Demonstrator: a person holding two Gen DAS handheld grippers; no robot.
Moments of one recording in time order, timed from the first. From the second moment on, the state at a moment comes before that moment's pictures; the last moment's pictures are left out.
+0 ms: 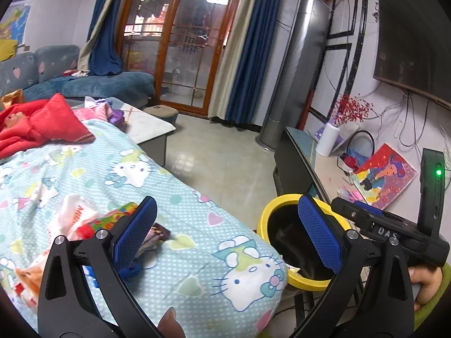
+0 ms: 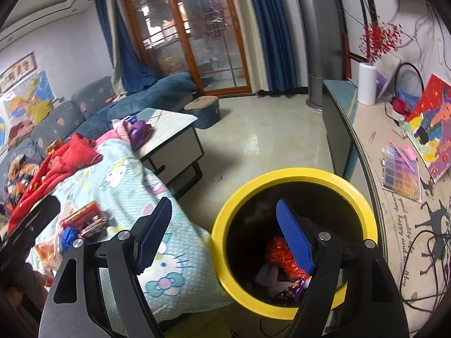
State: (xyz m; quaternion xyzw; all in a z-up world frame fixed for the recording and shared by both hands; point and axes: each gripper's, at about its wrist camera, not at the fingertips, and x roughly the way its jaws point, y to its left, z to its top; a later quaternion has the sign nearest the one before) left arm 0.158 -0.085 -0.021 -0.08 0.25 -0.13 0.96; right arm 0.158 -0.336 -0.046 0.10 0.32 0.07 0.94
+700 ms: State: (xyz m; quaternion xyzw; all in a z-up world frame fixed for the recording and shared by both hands) left arm 0.139 -0.008 -0.010 -0.12 0.23 -0.05 0.97; right arm 0.127 -0.237 -0.039 0.01 0.31 0.16 0.94
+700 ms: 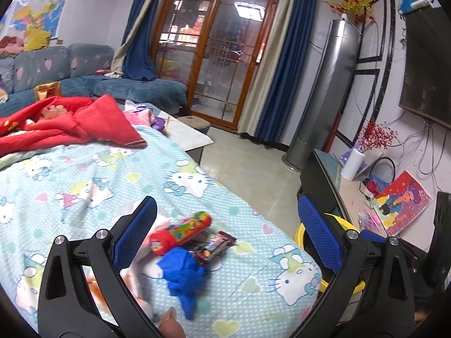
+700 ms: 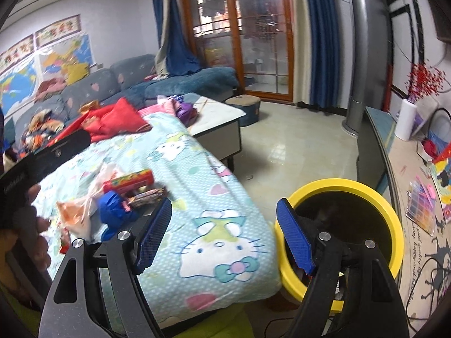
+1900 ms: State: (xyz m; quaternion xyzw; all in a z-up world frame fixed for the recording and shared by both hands) left arm 0.132 0.106 -0.049 -0.19 0.32 0.03 0.93; right arm 0.115 -0.112 -0.067 -0.06 0.36 0.30 0.88
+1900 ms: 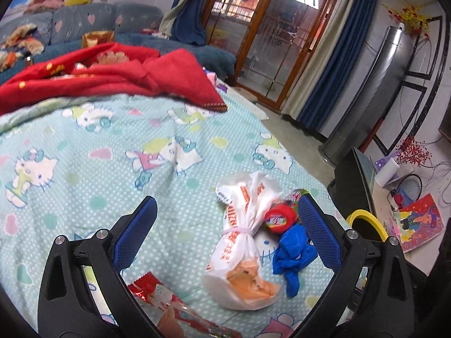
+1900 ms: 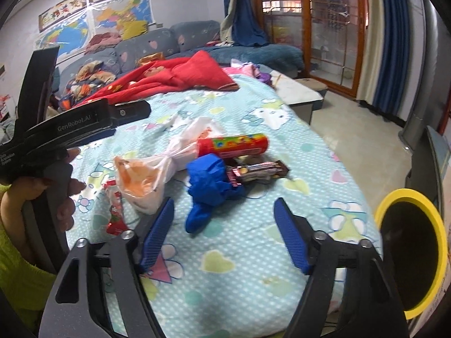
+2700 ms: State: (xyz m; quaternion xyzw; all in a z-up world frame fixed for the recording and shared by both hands) left arm 0.134 0.099 -0.096 -0.22 0.41 -0.05 0.89; right arm 0.139 -0.100 -0.090 -0.04 0.40 0.33 0.85
